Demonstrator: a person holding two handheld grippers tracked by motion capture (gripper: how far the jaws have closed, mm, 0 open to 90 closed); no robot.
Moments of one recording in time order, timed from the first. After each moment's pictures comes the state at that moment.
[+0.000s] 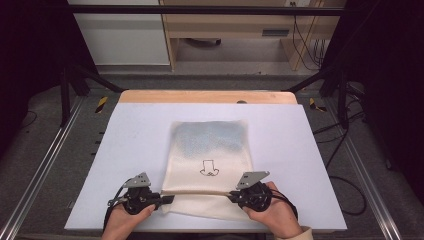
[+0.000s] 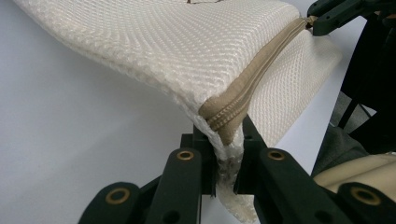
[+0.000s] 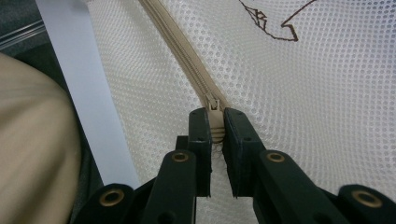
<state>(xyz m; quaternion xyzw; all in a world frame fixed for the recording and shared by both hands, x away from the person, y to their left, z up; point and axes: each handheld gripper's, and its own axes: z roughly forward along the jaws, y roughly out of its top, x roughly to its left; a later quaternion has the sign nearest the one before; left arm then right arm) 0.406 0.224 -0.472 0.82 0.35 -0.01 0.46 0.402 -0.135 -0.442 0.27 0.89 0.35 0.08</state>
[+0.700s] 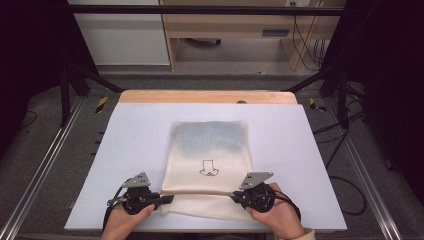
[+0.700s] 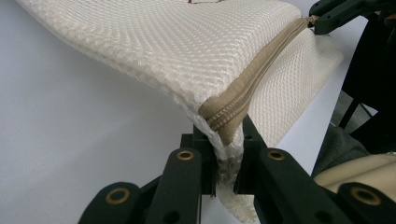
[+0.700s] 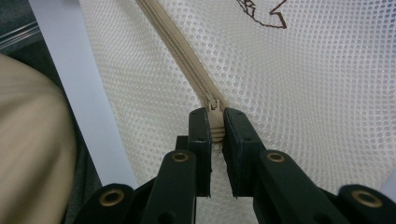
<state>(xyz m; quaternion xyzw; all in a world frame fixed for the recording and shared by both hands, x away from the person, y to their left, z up) 0.406 0.224 -0.471 0.82 0.35 -0.01 0.46 0.400 -0.144 -0.444 0.28 0.89 0.35 0.09</state>
